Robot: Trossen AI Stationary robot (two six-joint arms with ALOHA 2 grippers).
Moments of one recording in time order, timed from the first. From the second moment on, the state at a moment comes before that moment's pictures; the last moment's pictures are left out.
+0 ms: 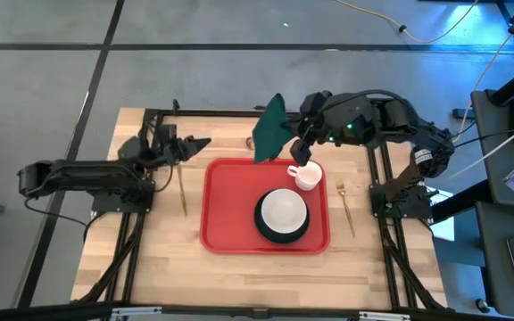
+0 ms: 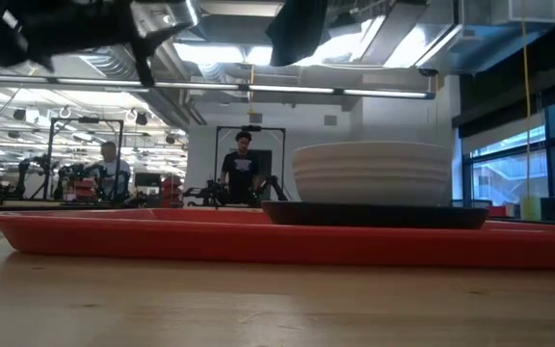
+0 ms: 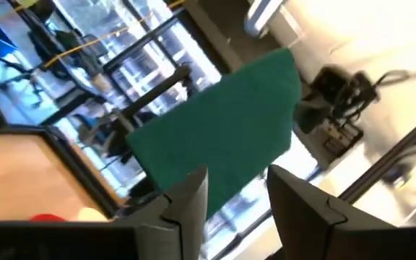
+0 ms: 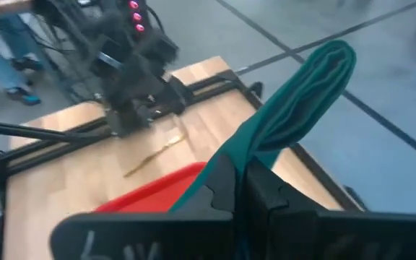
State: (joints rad) left arm 0.33 0.76 0.22 0.93 0.07 -1.02; right arm 0.07 1.70 2.33 -1.18 0.43 0.33
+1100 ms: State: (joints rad) left arm 0.05 0.95 0.12 1.27 -0.11 -1.02; right arm 0.07 1.81 2.33 -0.86 0.24 0.23
